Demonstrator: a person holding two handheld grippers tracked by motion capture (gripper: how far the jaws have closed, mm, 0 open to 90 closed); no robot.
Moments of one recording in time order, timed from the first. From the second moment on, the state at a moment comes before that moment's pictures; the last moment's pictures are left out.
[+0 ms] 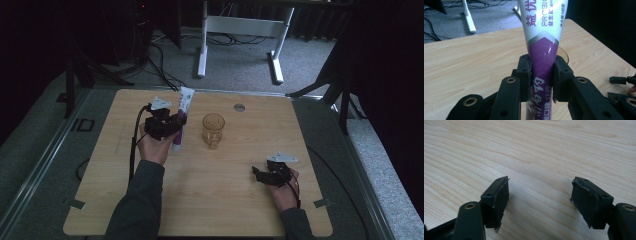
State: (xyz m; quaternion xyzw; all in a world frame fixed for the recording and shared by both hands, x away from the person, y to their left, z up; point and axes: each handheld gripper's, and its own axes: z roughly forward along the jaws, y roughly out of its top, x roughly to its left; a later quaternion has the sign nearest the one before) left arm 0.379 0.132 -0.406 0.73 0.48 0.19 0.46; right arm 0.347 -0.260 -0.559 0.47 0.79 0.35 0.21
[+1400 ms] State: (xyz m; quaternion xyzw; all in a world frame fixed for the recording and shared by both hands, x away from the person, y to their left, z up) left arm 0.396 0.124 -0.395 0.72 0.46 0.21 0.47; right arm 0.347 -0.260 -0.559 0.47 0.79 0.35 0.21
